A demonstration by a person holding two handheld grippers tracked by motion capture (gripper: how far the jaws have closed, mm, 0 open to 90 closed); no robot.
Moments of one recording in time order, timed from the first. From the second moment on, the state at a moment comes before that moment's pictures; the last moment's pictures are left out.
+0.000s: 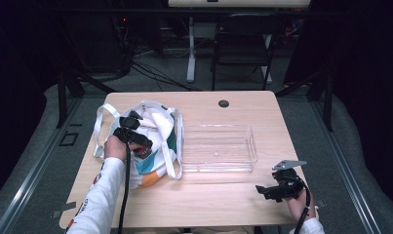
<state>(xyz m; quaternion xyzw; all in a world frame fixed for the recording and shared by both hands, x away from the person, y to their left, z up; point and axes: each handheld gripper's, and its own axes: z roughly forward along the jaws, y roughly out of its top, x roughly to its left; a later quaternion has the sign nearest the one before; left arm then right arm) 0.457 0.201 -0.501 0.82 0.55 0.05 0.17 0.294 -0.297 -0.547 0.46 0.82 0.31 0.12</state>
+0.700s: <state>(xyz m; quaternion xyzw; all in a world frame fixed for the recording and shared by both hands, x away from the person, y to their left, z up) 0.456 0.201 -0.503 0.82 0.54 0.07 0.15 0.292 -0.297 -0.548 0.46 0.82 0.31 0.12</state>
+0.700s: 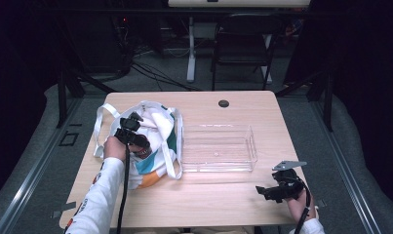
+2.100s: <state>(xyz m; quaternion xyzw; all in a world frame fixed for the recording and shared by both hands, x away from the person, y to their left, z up) 0.437 0.209 -0.445 0.84 0.51 0.10 0.17 0.293 -0.298 -0.549 0.46 0.83 0.30 0.12</state>
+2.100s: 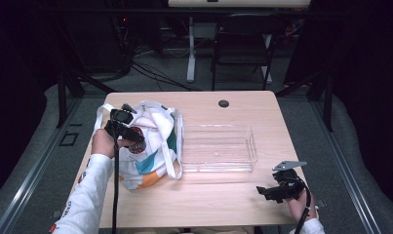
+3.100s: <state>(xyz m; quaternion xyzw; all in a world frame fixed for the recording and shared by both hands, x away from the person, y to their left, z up) 0.435 0.193 -0.399 0.85 0.48 0.11 0.18 0.294 -0.298 -0.549 0.46 0.83 0.30 0.11</state>
